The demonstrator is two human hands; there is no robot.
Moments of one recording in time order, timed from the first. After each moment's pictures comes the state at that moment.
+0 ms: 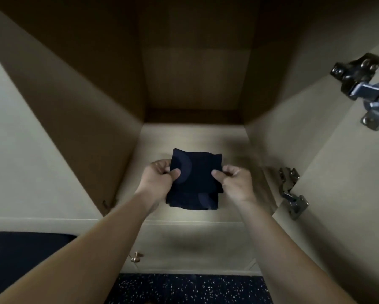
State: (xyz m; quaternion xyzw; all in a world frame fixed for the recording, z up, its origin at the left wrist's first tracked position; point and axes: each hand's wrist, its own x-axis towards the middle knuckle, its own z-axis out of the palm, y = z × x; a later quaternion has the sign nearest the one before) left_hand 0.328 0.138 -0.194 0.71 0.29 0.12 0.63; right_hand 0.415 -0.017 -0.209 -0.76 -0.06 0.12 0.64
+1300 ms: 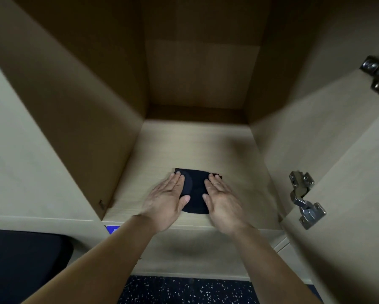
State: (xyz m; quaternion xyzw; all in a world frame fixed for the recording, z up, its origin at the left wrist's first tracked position) left_hand 0.329 0.150 -0.263 0.99 0.09 -0.04 0.13; right_hand 0.410 -0.008 -0.269 -0.92 -0.36 0.05 0.14
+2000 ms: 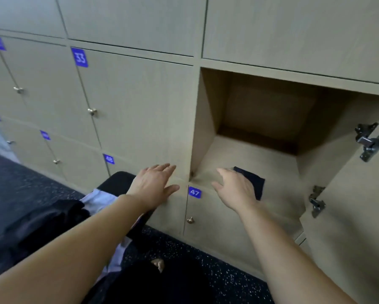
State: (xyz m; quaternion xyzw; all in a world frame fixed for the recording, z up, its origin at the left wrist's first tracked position) left_hand 0.059 0.144 -0.103 0.96 0.28 0.07 0.06; right_hand 0.220 -0.002 -0.099 -0.89 -0.42 0.01 0.17
